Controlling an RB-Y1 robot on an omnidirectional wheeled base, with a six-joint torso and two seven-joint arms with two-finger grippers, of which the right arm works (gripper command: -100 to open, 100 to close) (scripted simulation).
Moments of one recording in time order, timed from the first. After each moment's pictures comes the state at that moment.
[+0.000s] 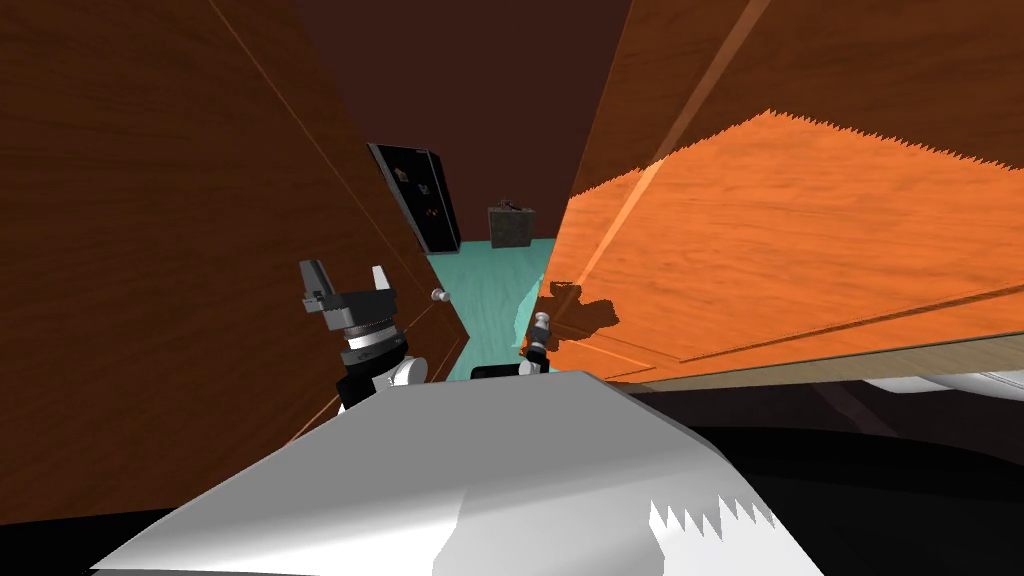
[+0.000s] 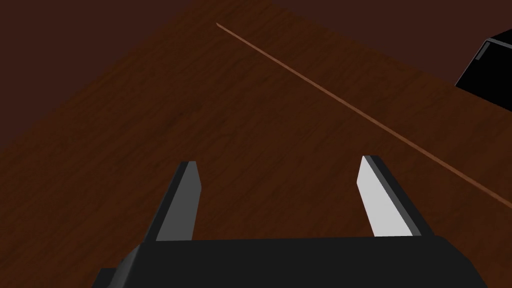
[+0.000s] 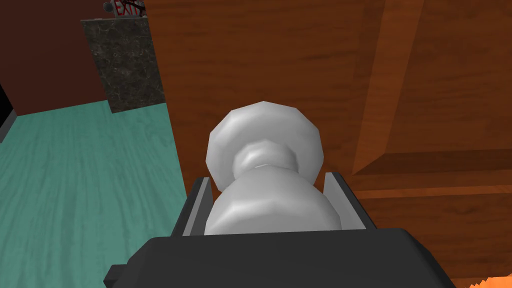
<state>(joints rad) -0.01 -0.10 0.67 -0.86 -1.28 -1.16 -0.84</state>
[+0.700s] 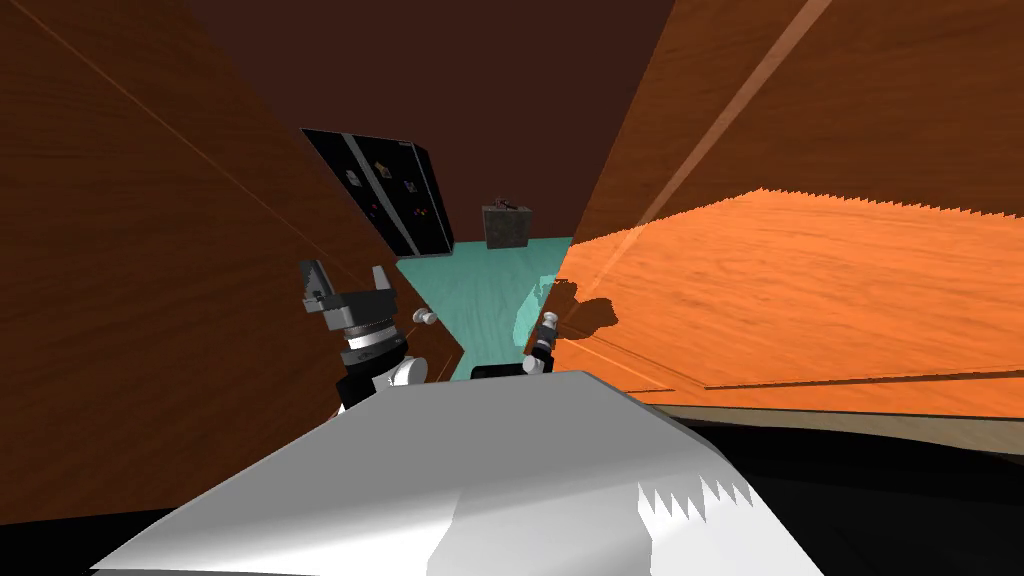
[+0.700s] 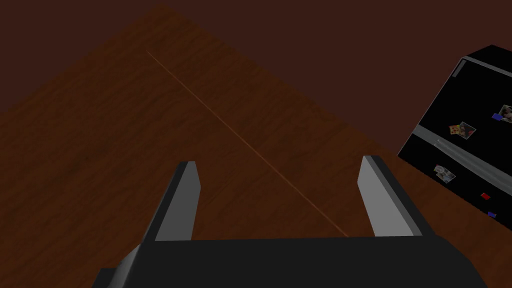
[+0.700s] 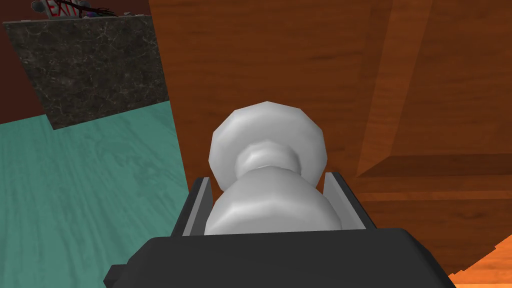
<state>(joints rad) -0.02 -0.11 0.61 -0.87 -1.34 -1.18 -0.82</state>
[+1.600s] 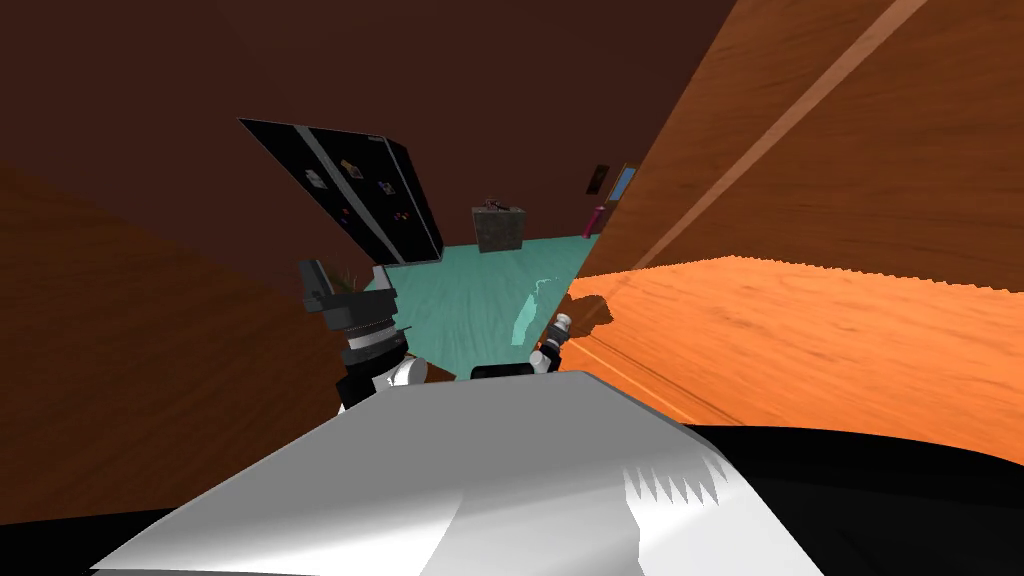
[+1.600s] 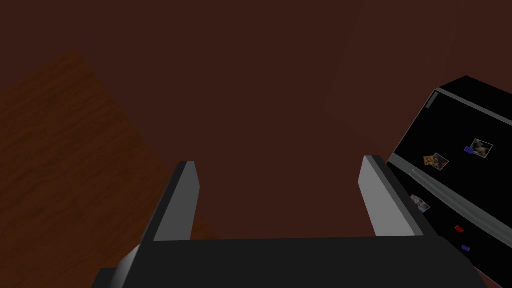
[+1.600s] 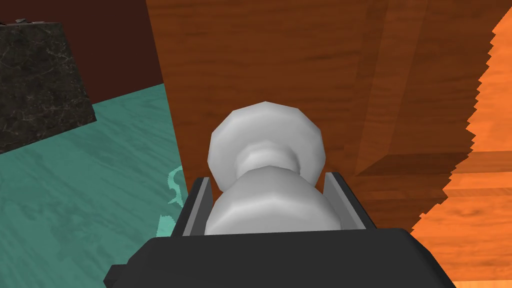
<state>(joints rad) -0.03 -0.14 0.50 -0.86 -1.43 -1.23 -0.81</state>
